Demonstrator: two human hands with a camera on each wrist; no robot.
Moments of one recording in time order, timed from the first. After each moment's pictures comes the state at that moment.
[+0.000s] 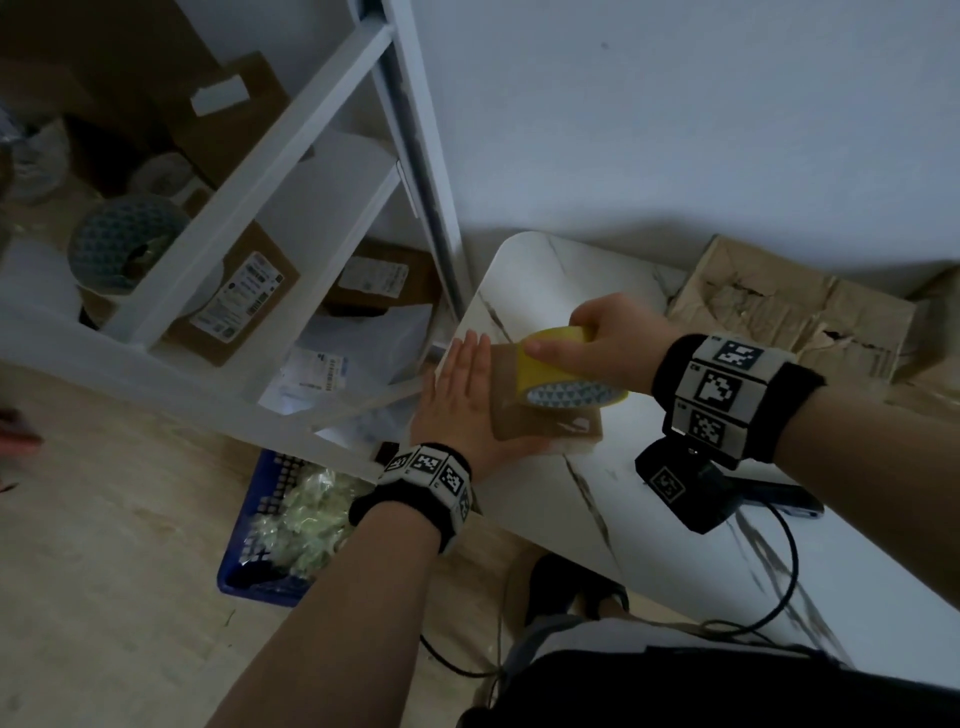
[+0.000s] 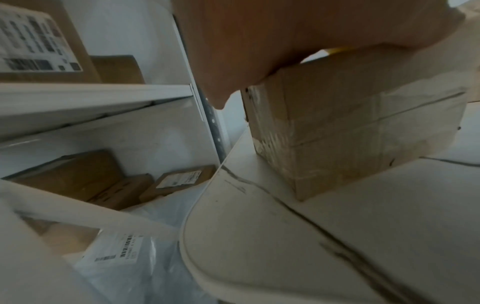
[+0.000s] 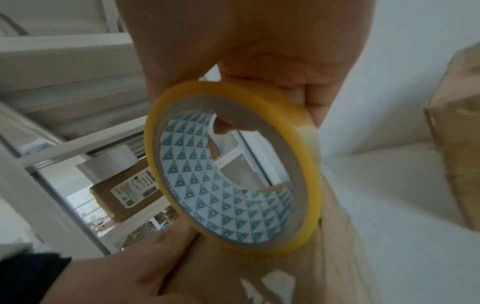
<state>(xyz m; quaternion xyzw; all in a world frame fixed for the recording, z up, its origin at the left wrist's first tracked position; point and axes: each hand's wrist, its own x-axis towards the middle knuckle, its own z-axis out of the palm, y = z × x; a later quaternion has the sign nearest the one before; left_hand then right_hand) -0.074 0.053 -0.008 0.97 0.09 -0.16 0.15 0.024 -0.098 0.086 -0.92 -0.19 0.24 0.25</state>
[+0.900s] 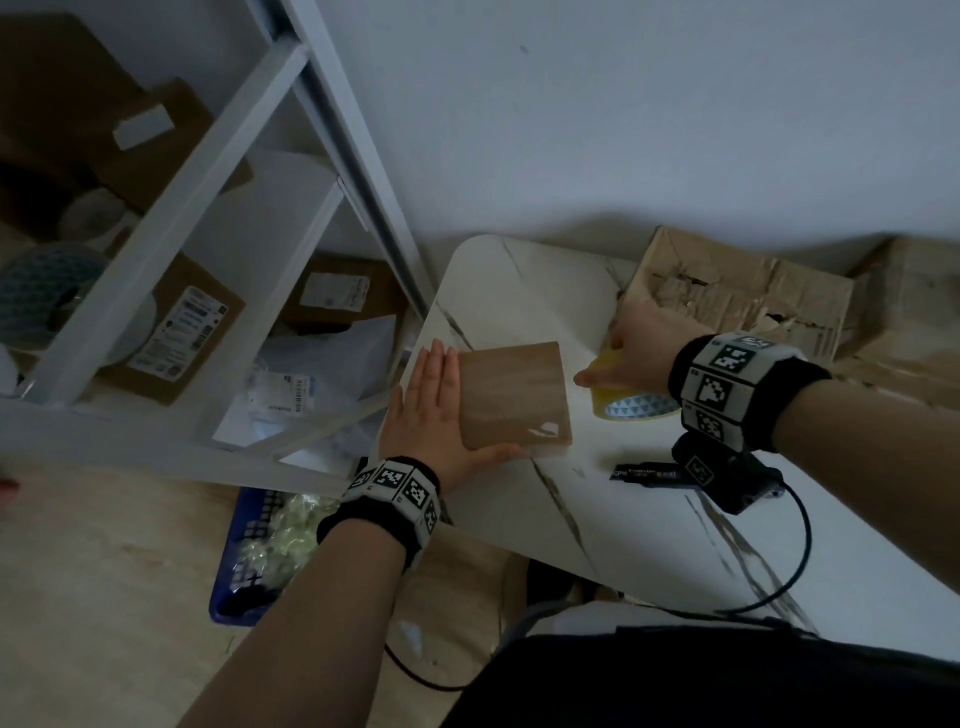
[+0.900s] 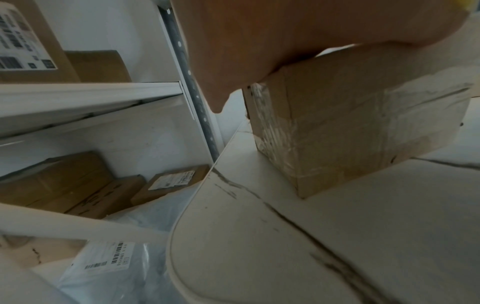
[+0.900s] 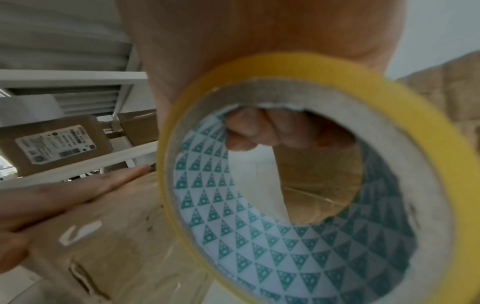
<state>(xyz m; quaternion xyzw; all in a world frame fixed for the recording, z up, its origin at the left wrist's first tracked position) -0.064 0.046 -0.007 0.97 0.08 -0.22 0.10 0.060 -0.165 0.051 -0.95 -0.18 0.26 0.03</state>
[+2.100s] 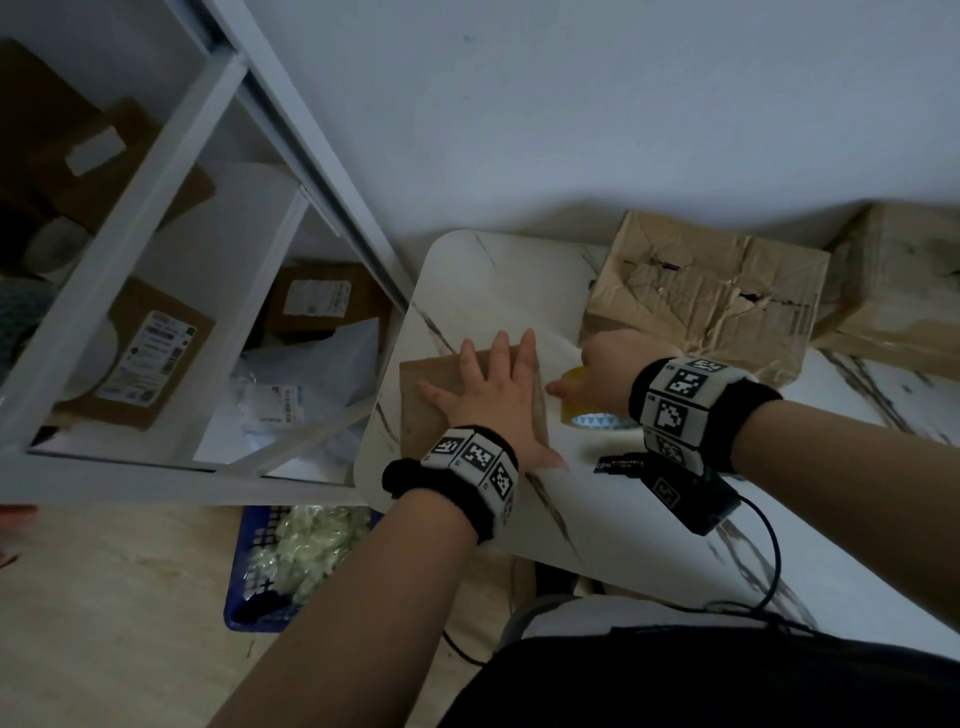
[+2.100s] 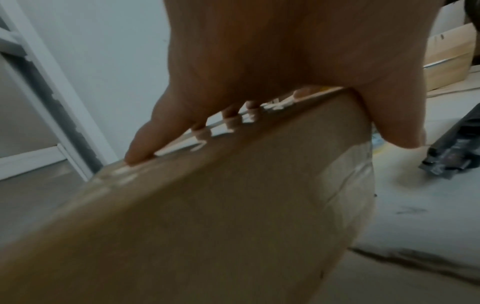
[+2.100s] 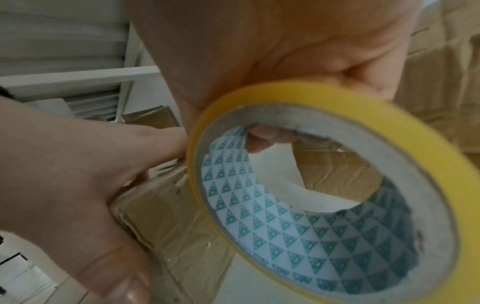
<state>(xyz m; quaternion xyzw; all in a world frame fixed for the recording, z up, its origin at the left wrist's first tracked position) -0.020 -0.039 0.018 0.95 0.05 -0.30 0.04 0.048 -0.168 0.019 -0.95 -0.17 0.27 0.03</state>
